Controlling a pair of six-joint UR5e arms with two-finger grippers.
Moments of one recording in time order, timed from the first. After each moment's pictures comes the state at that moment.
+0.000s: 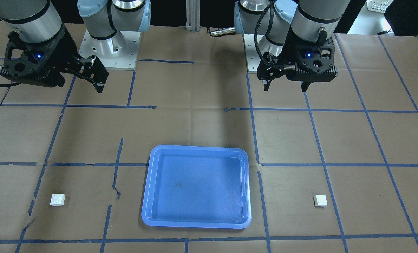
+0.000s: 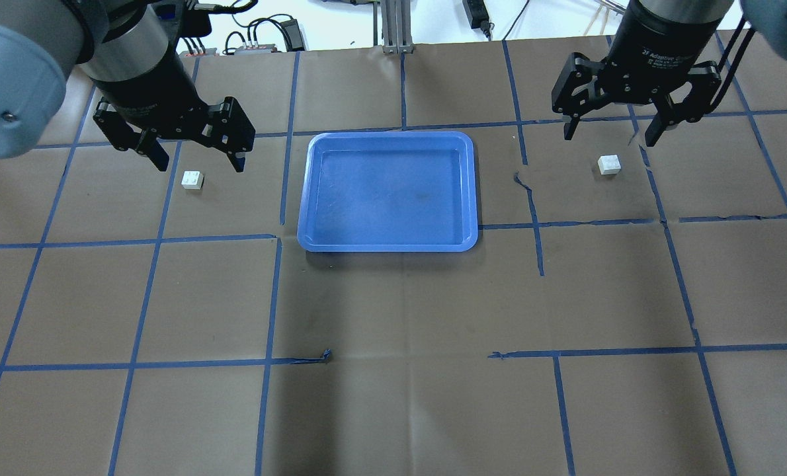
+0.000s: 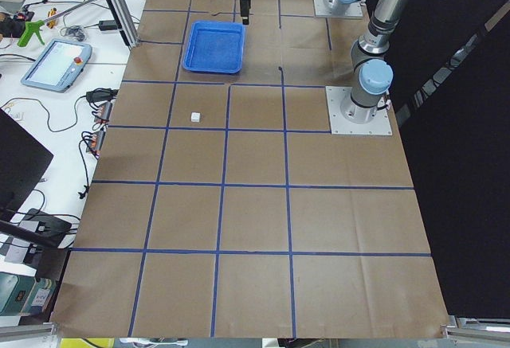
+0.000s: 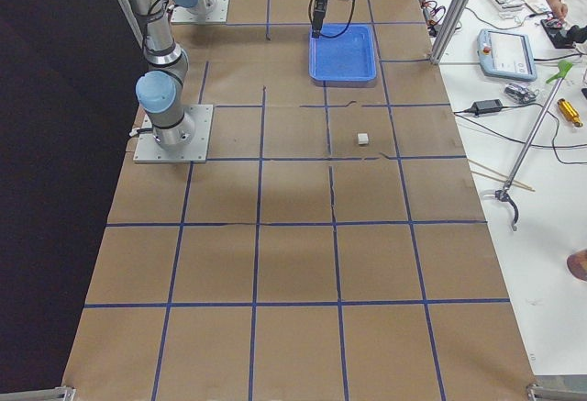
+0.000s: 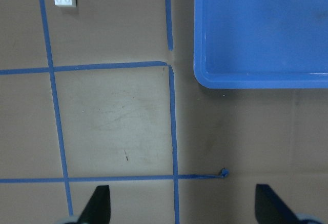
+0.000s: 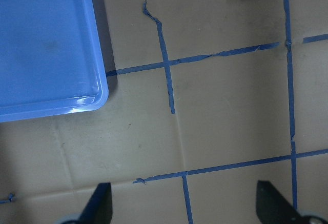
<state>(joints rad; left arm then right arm) -1.61 -1.58 -1.54 -1.58 1.61 0.00 1.55 -1.52 1.46 -1.44 -1.56 0.14</state>
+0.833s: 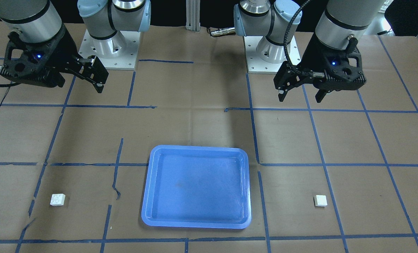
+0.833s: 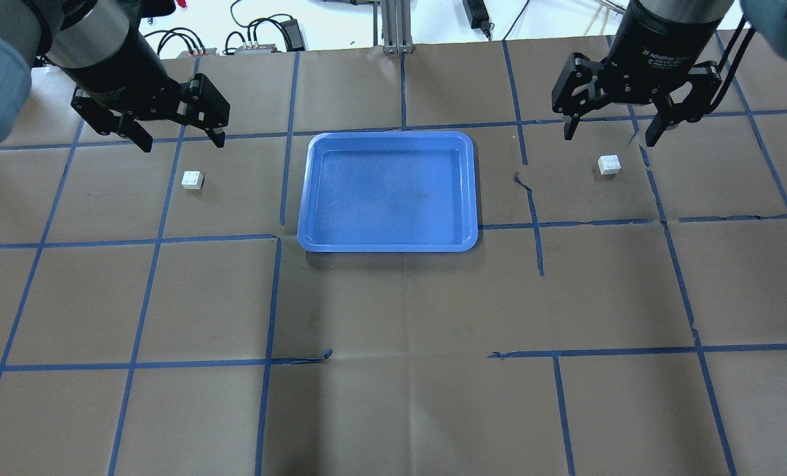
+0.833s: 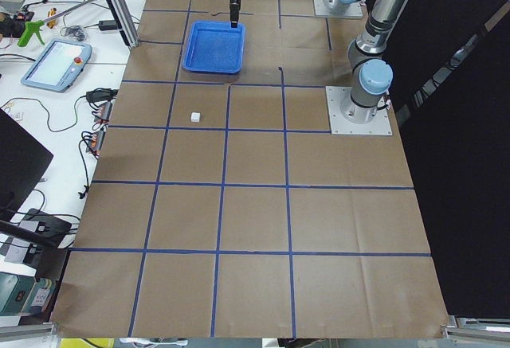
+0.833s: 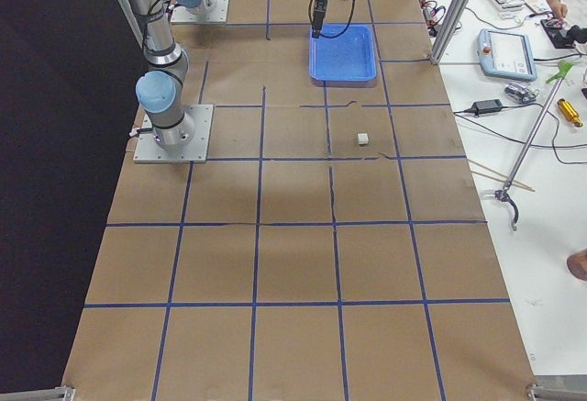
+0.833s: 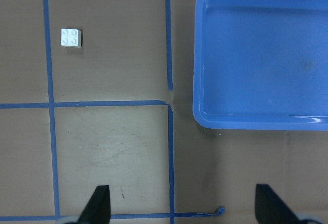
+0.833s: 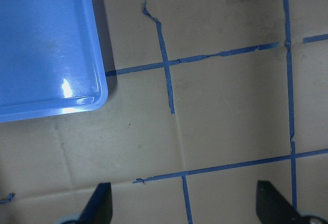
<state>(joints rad) -1.50 -1.60 -1.55 -1.51 1.54 0.06 1.55 -1.52 1.46 -1.44 -1.56 0.14</state>
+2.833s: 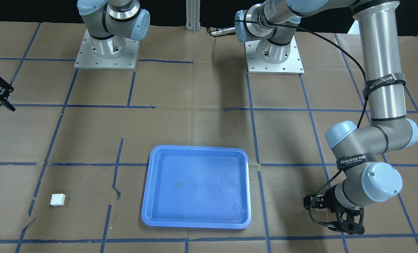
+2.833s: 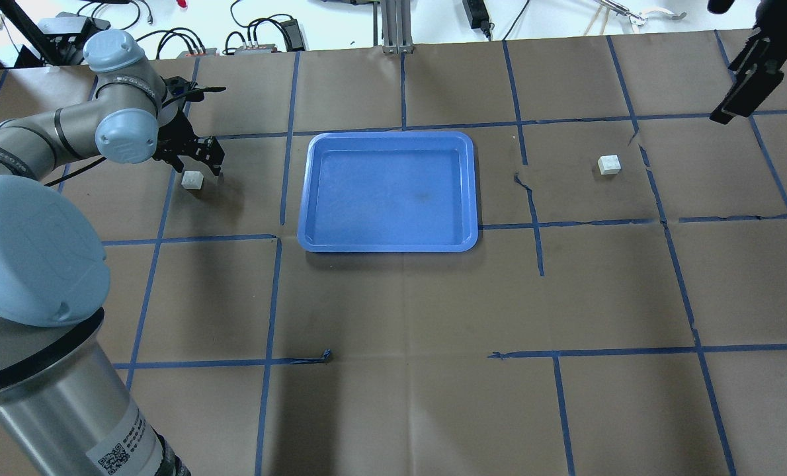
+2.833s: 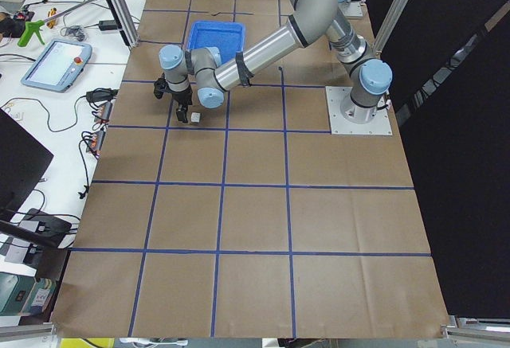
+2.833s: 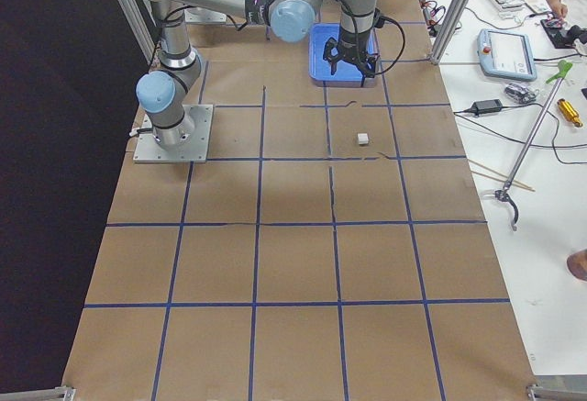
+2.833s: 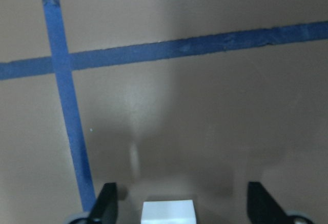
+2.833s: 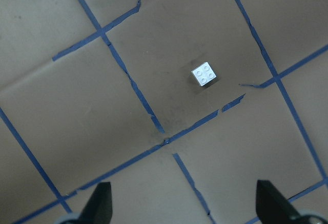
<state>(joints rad) -1.33 -2.27 -1.46 -1.00 1.59 0.39 1.24 -1.42 1.45 -1.67 -1.56 -1.53</state>
